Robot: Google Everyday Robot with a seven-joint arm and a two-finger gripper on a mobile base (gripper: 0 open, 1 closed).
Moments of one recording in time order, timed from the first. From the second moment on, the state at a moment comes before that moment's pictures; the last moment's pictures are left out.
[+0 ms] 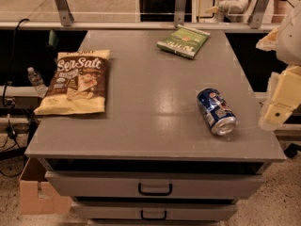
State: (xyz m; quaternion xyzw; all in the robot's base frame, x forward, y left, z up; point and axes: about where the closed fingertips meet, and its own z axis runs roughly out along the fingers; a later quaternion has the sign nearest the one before) arm 0.438 -0.217 0.976 -0.60 0.78 -0.03 0.16
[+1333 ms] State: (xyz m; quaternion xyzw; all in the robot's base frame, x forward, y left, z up) arm 0.484 -0.187 0.942 -0.51 0.84 0.05 0.18
